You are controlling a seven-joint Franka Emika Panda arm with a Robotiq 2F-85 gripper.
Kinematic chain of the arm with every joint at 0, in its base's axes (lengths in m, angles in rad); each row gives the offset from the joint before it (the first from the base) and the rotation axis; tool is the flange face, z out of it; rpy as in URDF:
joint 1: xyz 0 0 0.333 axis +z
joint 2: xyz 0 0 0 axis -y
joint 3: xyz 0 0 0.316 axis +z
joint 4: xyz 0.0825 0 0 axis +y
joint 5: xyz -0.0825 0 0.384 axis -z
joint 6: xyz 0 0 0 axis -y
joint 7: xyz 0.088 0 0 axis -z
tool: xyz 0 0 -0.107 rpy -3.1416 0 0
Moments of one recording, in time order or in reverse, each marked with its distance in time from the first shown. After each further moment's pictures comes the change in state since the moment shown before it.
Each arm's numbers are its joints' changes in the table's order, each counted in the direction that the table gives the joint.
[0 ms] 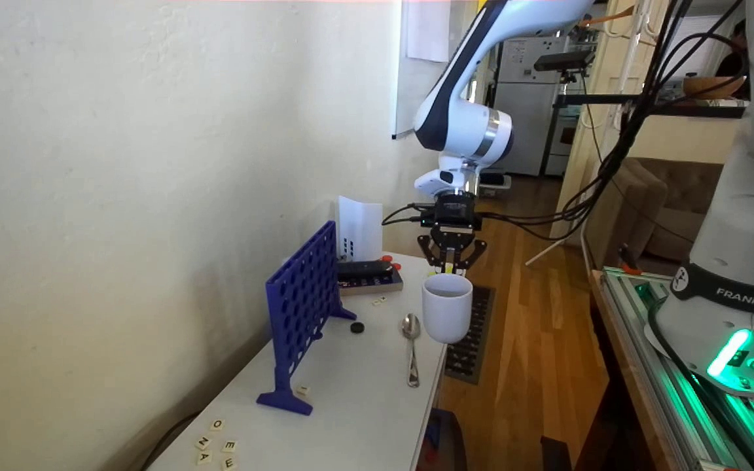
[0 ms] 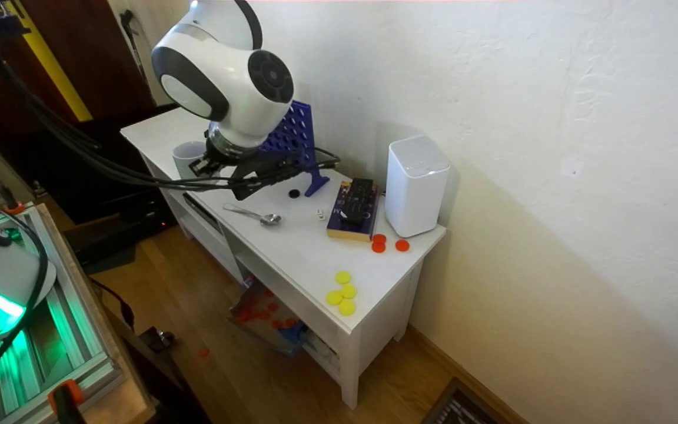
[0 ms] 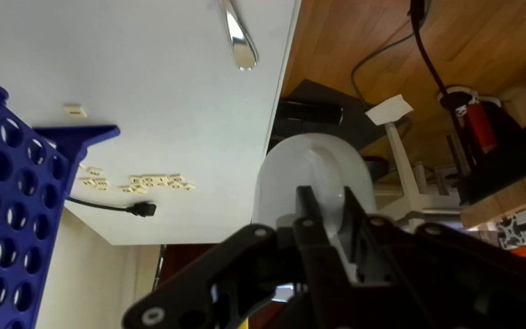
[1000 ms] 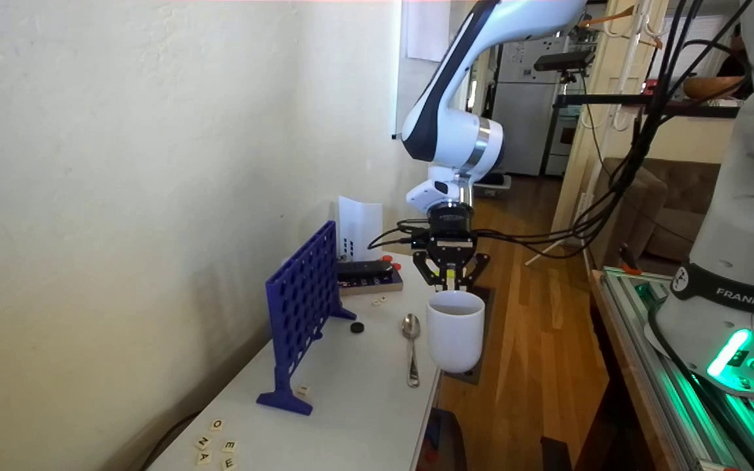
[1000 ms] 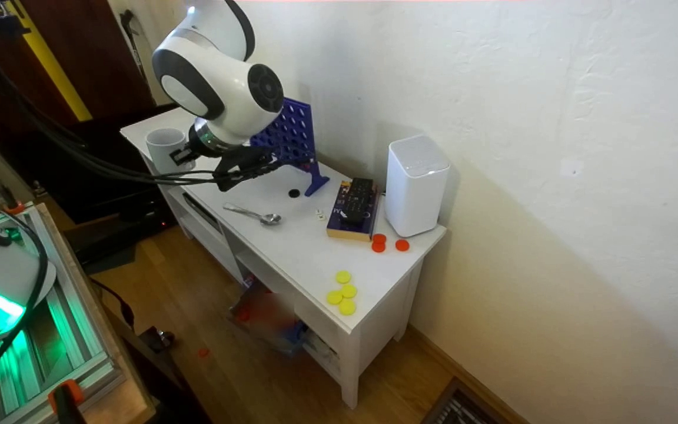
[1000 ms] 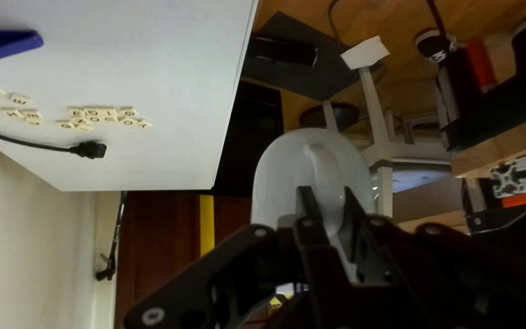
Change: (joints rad) arm 0.093 -0.038 0.011 -0.006 -0.081 -0.127 -0.043
